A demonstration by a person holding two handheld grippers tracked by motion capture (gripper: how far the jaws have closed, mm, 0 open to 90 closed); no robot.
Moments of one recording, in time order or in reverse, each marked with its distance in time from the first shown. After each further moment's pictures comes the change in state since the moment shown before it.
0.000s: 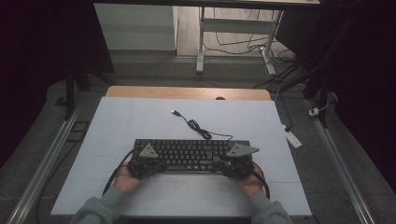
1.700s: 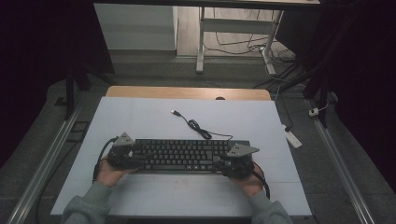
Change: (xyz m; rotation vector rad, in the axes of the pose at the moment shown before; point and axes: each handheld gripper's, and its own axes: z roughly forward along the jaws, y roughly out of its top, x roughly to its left) left arm 0.036 -0.010 -0.047 -0.165 0.094 -0.167; right arm -0.001 0.000 0.000 0.002 -0.003 -0.004
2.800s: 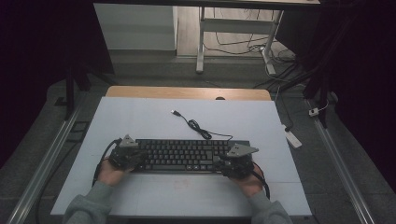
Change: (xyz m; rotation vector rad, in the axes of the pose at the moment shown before) left arm 0.008 -0.010 0.019 0.118 0.053 0.033; right arm 0.000 0.000 0.001 0.006 -0.006 -0.004
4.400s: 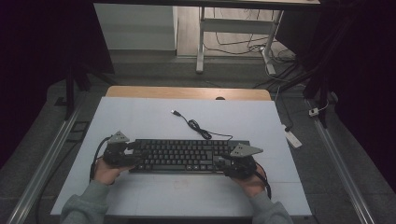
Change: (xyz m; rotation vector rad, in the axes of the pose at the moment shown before) left arm 0.010 0.002 -0.020 -0.141 -0.066 -0.105; right arm -0.002 -0.001 -0.009 -0.036 -0.007 0.013
